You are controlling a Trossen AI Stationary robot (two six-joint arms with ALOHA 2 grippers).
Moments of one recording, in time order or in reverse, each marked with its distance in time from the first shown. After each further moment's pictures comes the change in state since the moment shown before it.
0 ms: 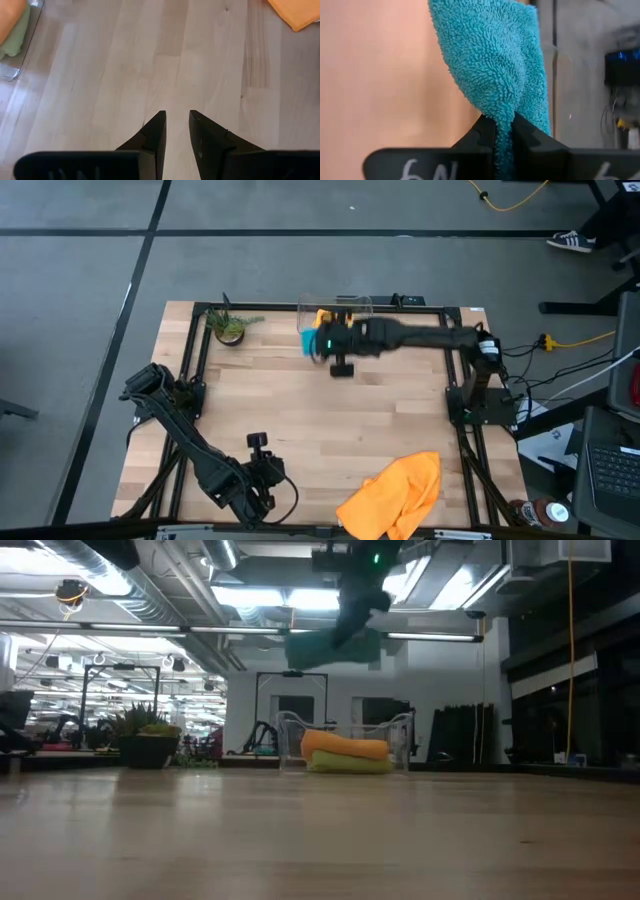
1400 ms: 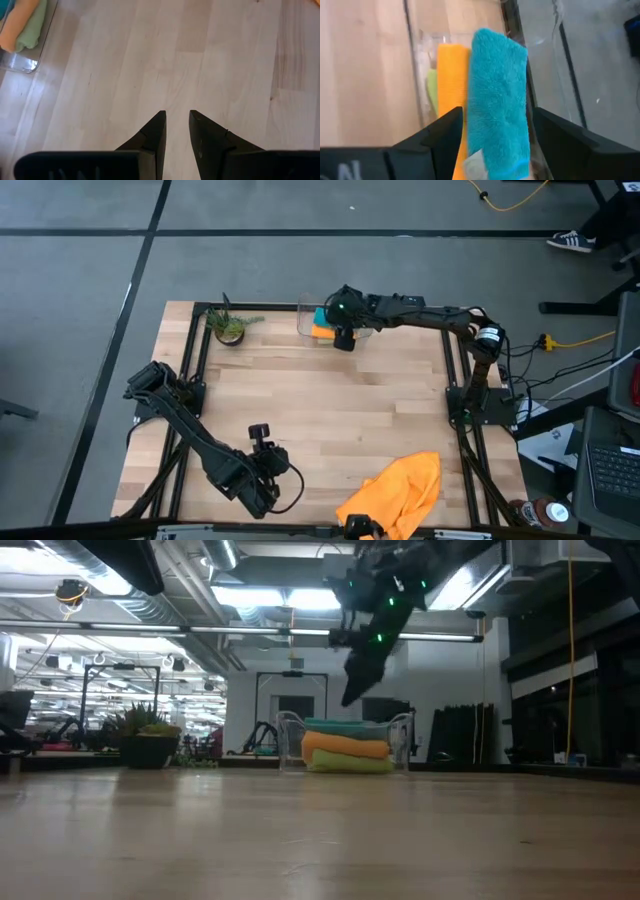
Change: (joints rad) left arm 0.059 0.000 -0.001 -0.056 0.005 0.003; right arm -0.298 -0.004 -0.290 0.389 -0.204 -0.050
